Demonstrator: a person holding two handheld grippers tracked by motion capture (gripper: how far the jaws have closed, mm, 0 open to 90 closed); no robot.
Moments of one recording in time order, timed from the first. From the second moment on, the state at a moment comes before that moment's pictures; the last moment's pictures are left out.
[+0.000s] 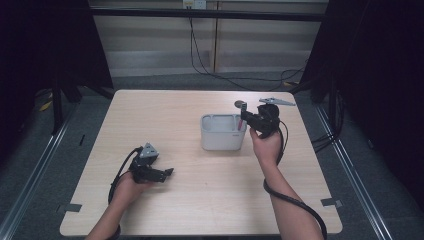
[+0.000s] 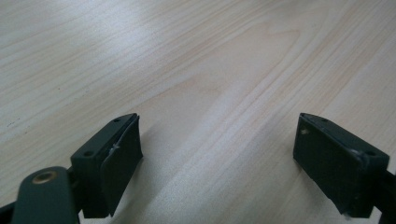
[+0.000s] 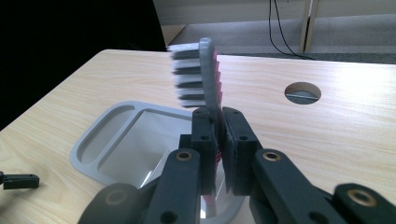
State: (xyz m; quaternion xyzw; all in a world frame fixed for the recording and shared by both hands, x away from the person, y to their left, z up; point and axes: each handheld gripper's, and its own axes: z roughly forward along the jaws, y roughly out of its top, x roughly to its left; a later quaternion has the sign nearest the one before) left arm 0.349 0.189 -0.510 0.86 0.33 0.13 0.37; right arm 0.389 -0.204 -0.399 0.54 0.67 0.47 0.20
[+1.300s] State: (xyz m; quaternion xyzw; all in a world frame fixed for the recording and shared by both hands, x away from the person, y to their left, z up) left arm 0.350 0.189 -0.510 0.86 0.33 0.14 0.37; right arm 0.385 -0.205 -0.409 0.53 0.68 0.46 0.19
